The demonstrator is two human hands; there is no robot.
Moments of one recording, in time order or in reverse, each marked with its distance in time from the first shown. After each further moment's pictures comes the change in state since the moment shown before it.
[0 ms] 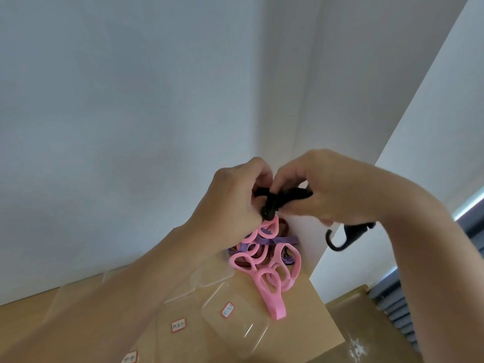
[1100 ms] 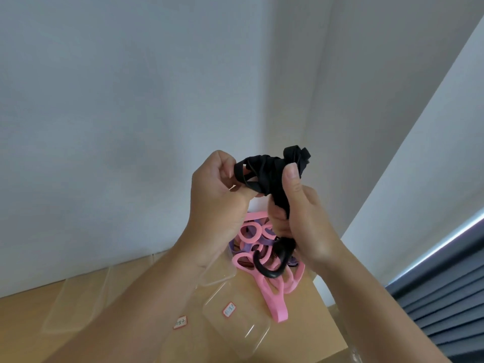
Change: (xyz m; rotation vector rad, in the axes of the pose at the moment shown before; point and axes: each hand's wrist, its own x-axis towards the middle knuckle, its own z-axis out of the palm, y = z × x) left_hand -0.001 -0.004 0.009 -0.600 0.451 -0.301; right_hand 0.026 0.018 0.100 1.105 0.403 0.092
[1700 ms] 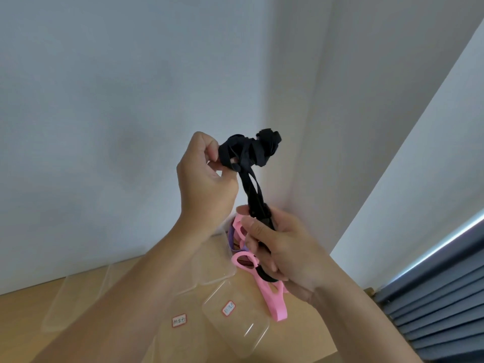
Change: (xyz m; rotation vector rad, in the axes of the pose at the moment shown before) left_hand 0.028 -0.019 -0.009 0.297 0.166 0.313; right_hand -0.027 0.011 0.013 0.143 -0.171 0.278
